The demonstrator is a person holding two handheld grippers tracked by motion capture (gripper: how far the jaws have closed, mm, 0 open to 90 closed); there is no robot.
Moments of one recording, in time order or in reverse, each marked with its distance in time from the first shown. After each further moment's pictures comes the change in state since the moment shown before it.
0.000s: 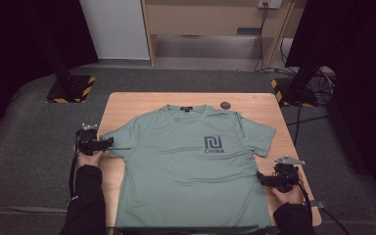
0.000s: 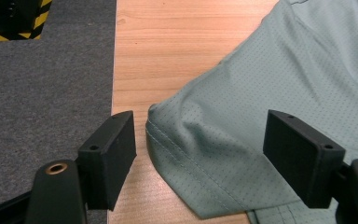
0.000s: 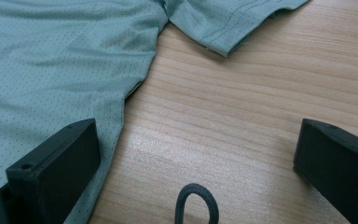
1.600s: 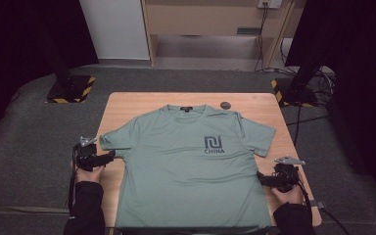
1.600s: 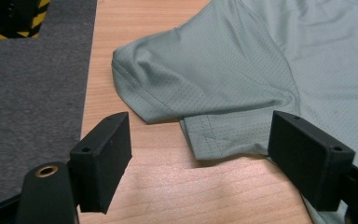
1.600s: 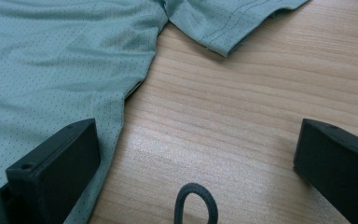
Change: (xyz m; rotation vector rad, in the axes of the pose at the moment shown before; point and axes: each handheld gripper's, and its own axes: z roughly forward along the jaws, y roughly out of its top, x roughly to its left) left arm -0.036 -0.029 -0.062 -0.017 -0.005 0.014; right arm 0.000 0.000 0.000 0.000 0.000 0.000
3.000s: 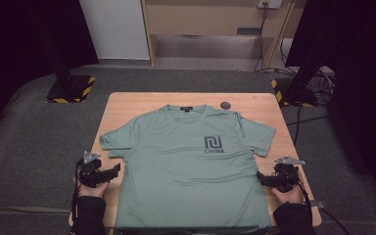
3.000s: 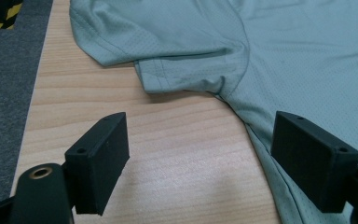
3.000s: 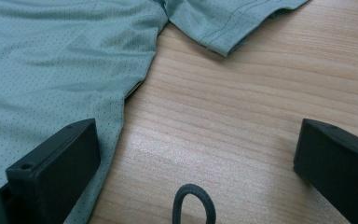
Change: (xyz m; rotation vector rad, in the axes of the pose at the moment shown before) left arm -0.022 -0.040 -0.021 -0.007 -0.068 -0.015; right arm 0.000 0.000 0.000 0.000 0.000 0.000
